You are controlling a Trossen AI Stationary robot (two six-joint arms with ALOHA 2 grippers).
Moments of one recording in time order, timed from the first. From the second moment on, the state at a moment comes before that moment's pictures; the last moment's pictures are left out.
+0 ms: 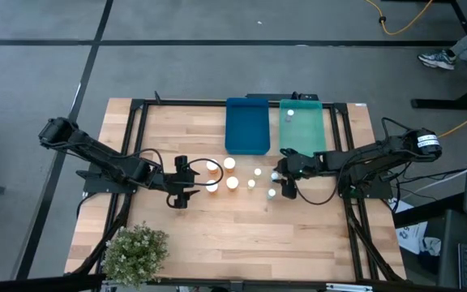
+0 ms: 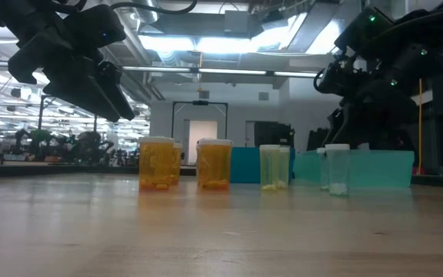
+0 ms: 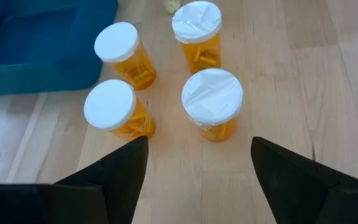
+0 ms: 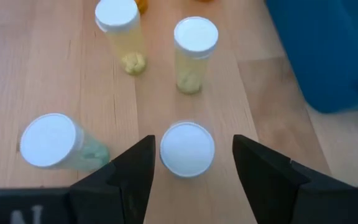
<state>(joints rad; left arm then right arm) -0.32 1.17 0.56 -0.22 -0.44 -0.17 0.03 1.28 0.46 0.00 0.10 0.12</state>
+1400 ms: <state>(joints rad) -0.32 1.17 0.56 -0.22 -0.44 -0.17 0.02 1.28 0.92 -0.61 0.60 0.29</state>
